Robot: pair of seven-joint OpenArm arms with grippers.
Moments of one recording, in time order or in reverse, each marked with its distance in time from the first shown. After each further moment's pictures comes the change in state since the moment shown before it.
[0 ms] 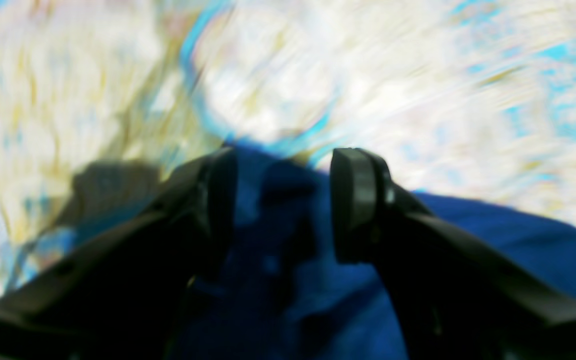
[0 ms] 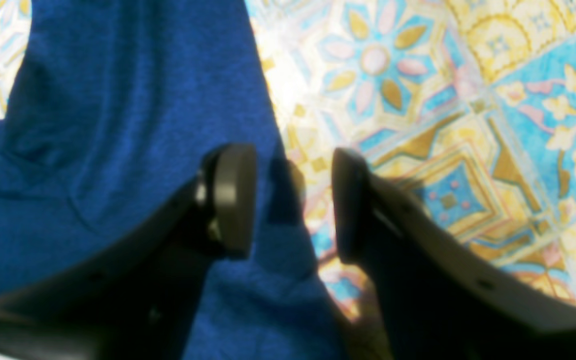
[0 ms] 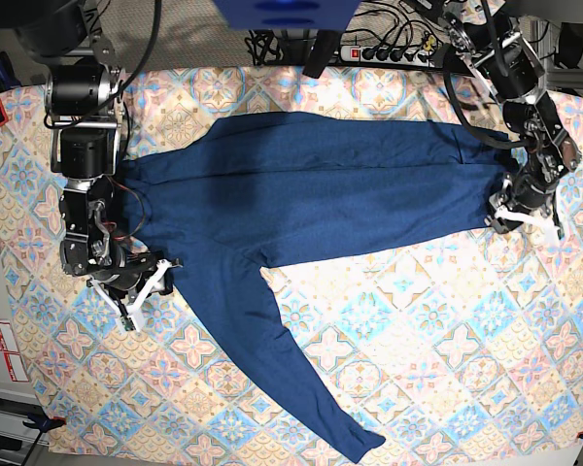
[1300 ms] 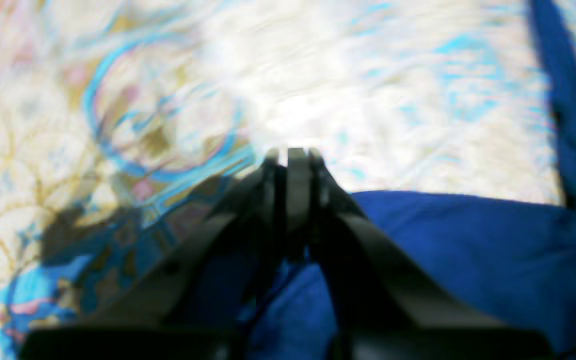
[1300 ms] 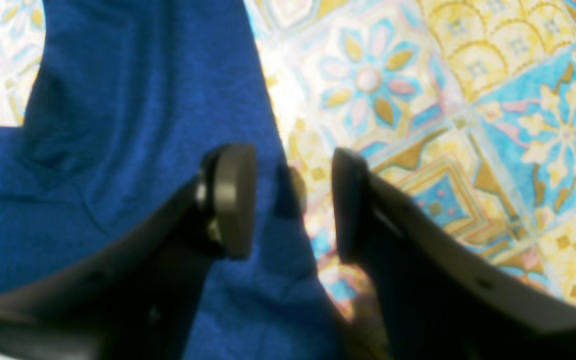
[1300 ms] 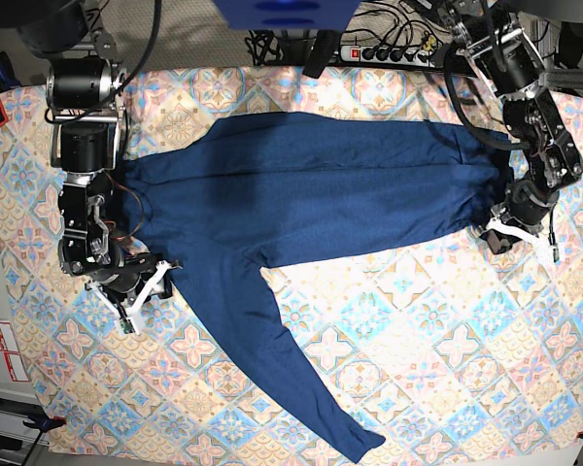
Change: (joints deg) left arm 2.6 0.5 4.8 12.3 -8.5 -4.5 5.3; right arm -1.7 -0.1 0.4 4.9 0.1 0.1 -0.8
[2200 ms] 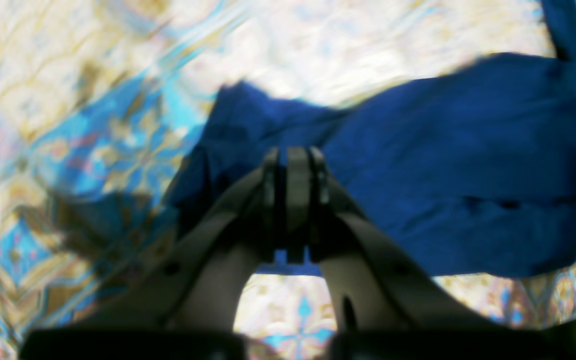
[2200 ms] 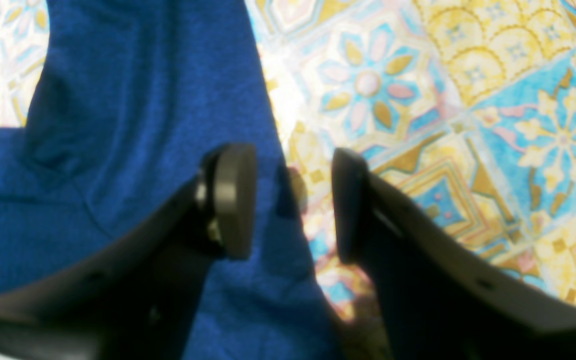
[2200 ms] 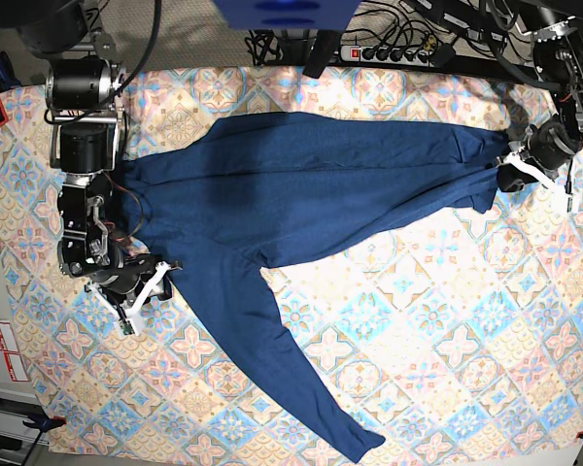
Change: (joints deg) left arm 16.9 -8.9 0.2 12.2 -16.1 -0.6 12.6; right arm 0.2 0.1 0.0 0.0 0.1 0.0 0.3
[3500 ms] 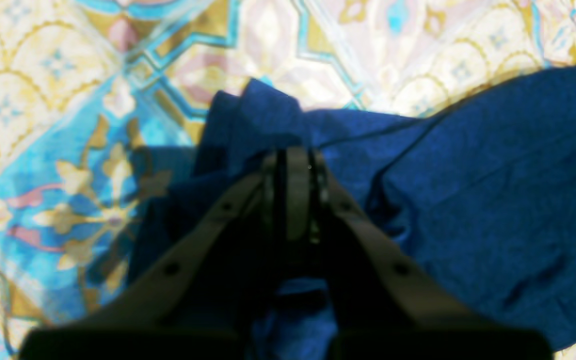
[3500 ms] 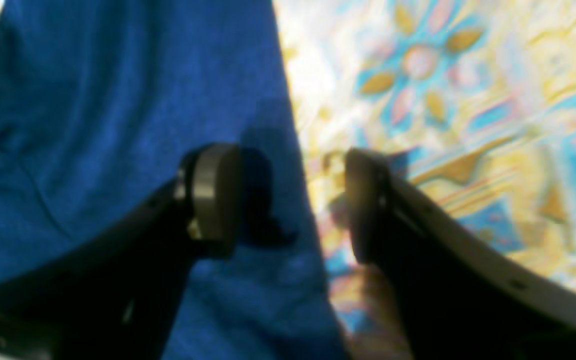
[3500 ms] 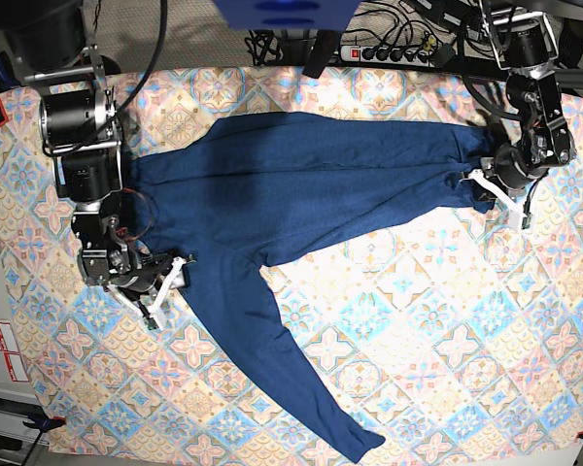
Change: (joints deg) left arm -9.6 2.5 11.6 -14.6 19.8 0.4 -11.4; right arm 8.6 0.1 -12.1 -19.9 -0.3 -0.3 8.0
